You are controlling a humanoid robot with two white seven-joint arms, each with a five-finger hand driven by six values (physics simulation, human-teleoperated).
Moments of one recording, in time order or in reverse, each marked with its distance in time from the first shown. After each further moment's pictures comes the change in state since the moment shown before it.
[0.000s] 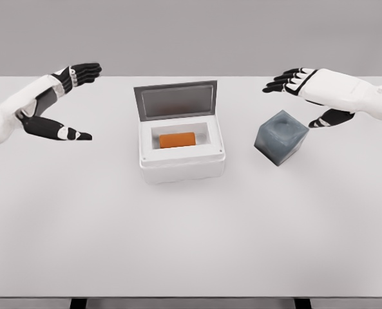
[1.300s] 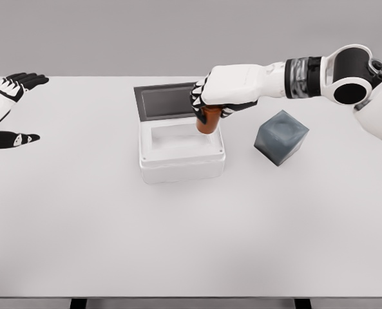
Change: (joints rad) left arm 0.225 -0.015 0.304 0.065 -0.851 -0.376 0.380; right arm -0.480 0.202 0.578 0.090 0.006 0.000 0.000
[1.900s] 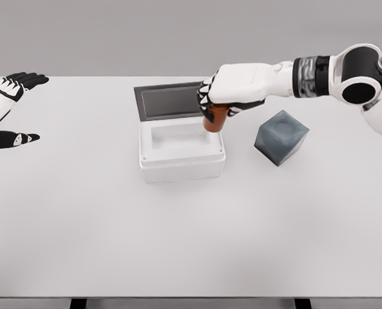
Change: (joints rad) left arm -0.002 0.000 0.000 0.000 -0.001 0.000 0.000; right arm 0.003 -0.029 -0.002 -0.005 -0.002 0.000 0.000
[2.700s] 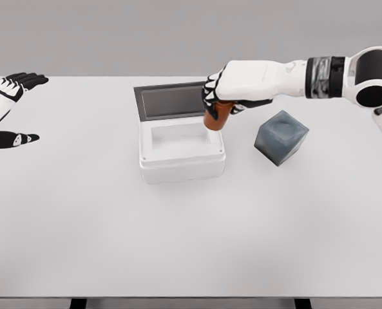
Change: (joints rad) left arm 0.002 0.002 0.000 0.000 0.002 0.000 0.000; right arm 0.051 -0.030 -0.081 -0.052 -0.030 0.000 0.000
